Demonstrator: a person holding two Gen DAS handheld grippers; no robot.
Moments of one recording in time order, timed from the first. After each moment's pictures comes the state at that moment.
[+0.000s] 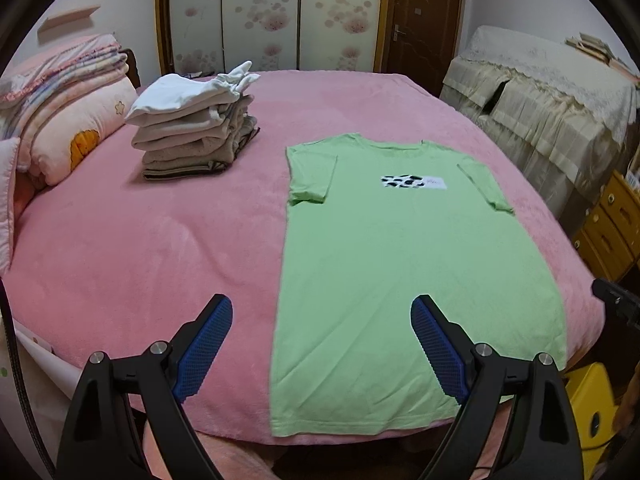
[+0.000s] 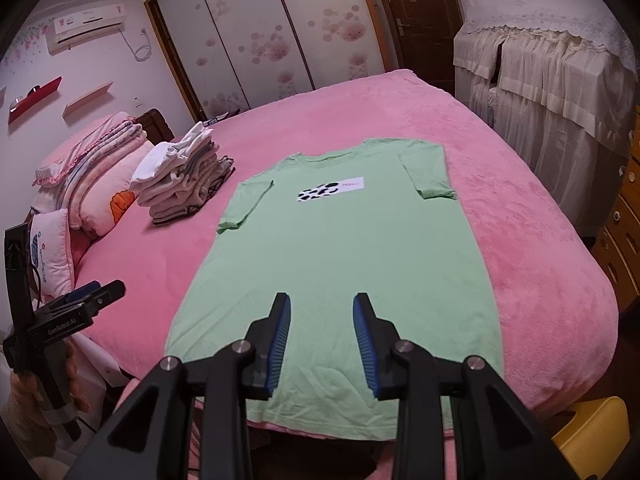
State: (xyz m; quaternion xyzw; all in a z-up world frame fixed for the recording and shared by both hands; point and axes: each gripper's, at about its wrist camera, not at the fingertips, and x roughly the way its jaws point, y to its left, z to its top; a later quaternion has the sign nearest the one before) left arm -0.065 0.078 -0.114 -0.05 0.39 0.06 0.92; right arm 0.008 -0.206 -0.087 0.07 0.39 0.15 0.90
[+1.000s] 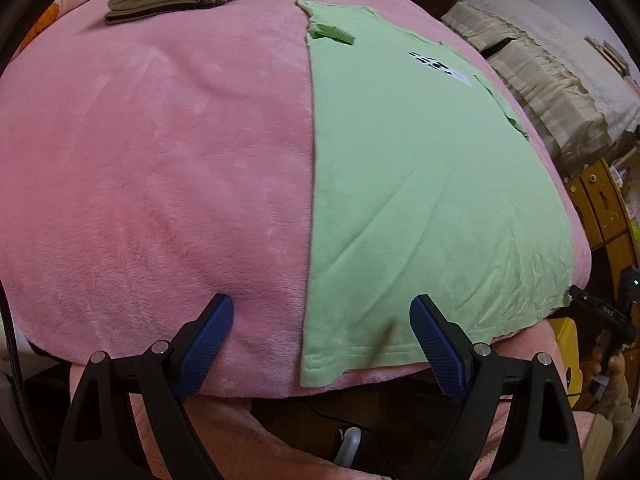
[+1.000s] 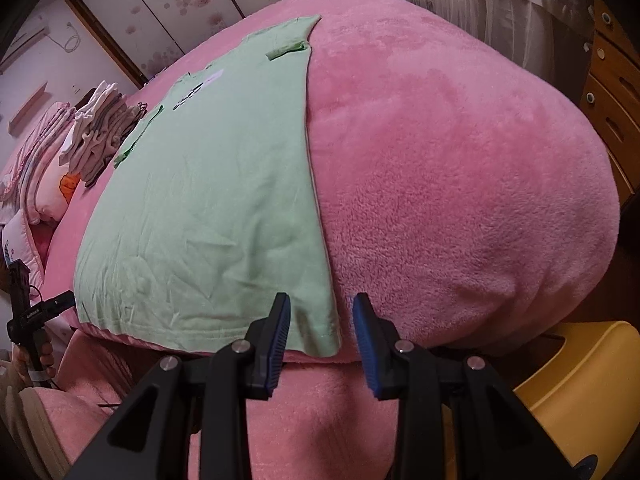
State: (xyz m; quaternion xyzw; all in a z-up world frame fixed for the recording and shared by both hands) left arm -0.062 0.151 -0.278 -0.17 0.53 -0.05 0.83; right arm 0.013 -0.350 -0.239 0.13 0.53 0.12 0.83
